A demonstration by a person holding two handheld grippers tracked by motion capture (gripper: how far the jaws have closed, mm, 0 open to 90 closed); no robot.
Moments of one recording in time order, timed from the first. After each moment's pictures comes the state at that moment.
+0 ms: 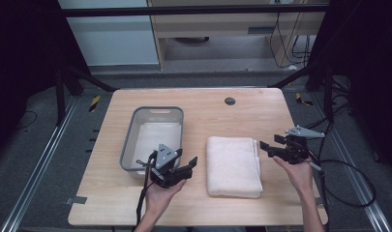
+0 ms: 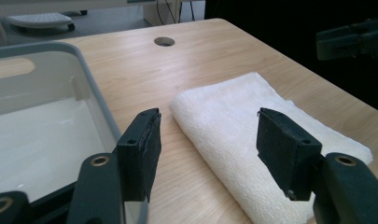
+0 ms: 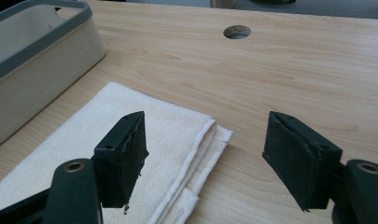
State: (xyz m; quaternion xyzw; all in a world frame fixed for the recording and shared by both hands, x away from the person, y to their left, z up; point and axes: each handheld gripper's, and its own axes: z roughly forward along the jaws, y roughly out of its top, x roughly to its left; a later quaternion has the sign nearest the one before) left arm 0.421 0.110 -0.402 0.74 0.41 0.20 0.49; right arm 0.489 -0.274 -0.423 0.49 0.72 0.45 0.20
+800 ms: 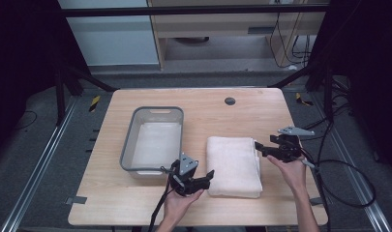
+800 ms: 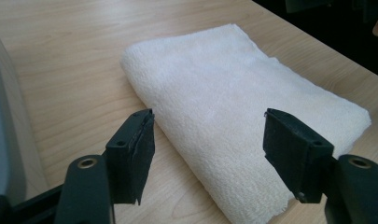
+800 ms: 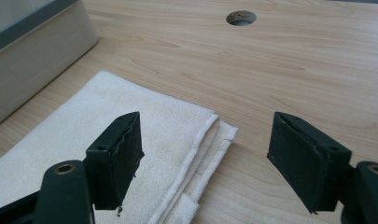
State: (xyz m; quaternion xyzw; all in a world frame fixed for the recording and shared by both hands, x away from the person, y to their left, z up) left arm 0.422 0.069 -0.449 0.77 0.41 0.16 0.46; right arm 0.503 -0.264 -0.438 0.49 0.73 0.44 0.20
